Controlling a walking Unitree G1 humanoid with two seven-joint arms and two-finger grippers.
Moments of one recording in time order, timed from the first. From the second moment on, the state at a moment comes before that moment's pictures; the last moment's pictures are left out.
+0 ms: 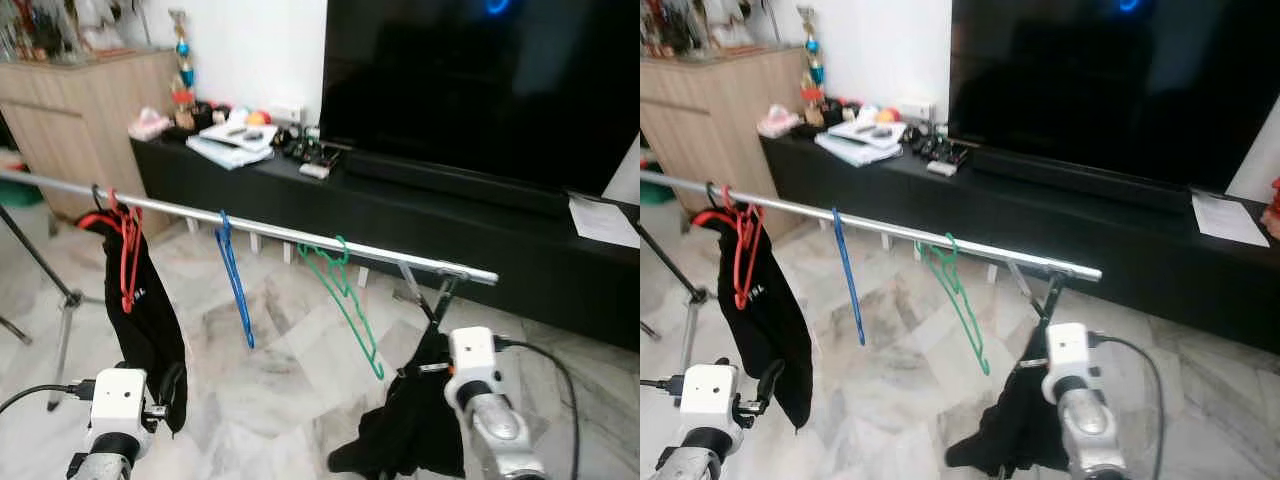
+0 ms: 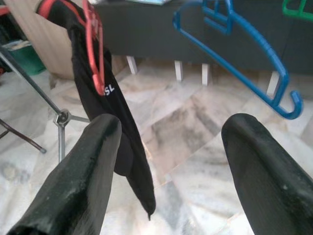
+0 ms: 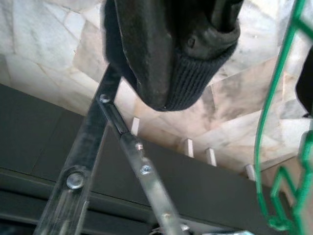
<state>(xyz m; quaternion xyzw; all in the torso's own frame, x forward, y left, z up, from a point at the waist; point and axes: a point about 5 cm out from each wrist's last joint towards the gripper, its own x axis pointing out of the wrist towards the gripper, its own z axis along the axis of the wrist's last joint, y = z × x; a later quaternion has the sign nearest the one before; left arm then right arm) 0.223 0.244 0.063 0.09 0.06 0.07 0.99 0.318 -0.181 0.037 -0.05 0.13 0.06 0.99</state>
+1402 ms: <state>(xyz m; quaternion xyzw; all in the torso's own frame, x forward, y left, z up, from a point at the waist) 0.252 0.230 0.096 0.08 0.00 0.02 1.00 0.253 -0.245 -0.022 0.00 0.27 -0.18 0.95</state>
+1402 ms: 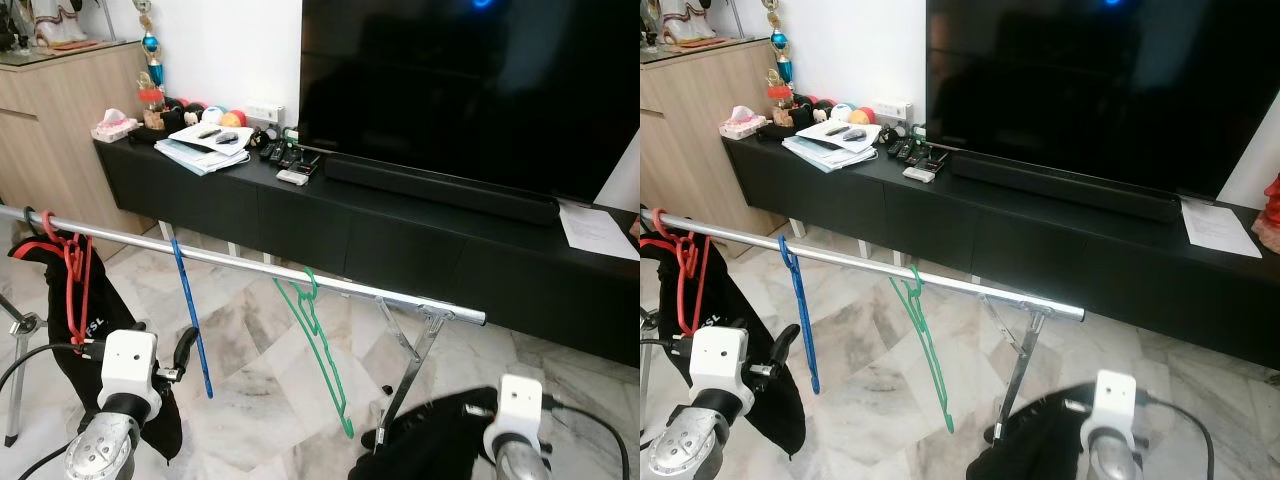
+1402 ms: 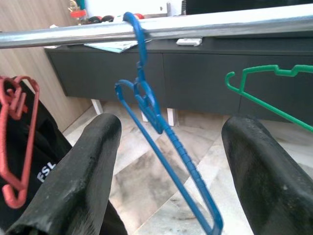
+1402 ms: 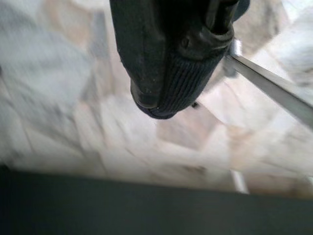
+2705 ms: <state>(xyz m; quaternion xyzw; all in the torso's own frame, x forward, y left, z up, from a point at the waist) 0.362 0.229 0.125 0.03 0.10 0.13 0.99 0.261 -0.241 -0.019 0.02 0.28 -0.18 0.94</state>
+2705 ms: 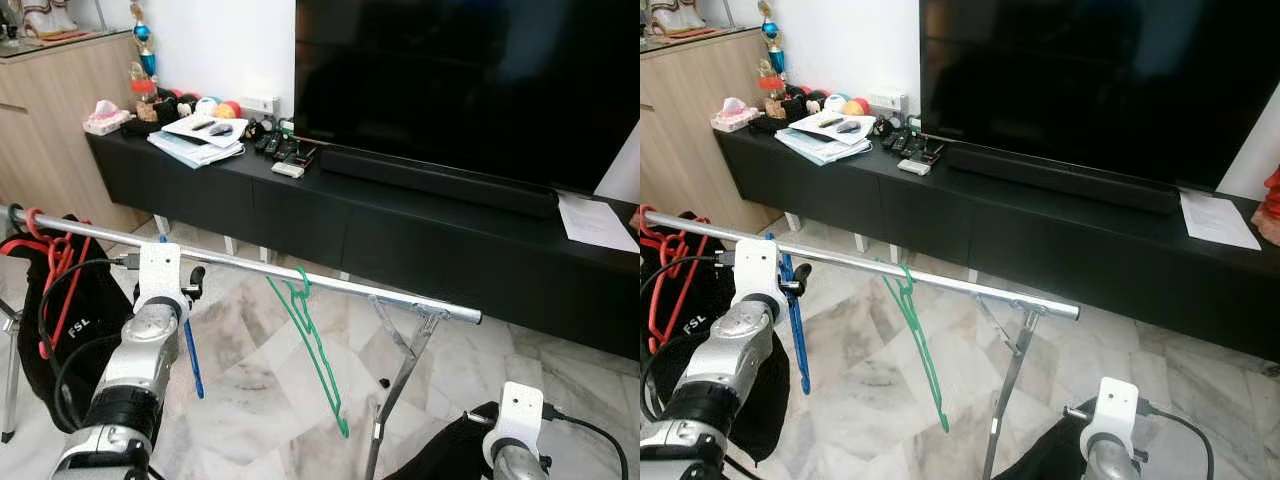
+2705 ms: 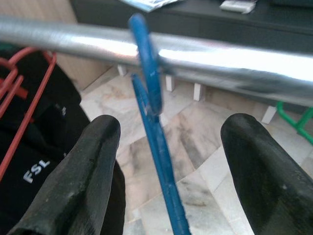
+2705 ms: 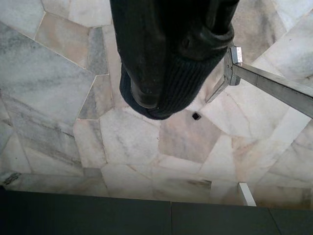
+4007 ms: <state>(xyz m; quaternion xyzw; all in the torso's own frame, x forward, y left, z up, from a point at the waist) 0.361 0.250 0.108 -0.01 0.13 0.18 0.98 0.258 -0.258 -0.002 -0.01 0.19 -0.10 0.98</state>
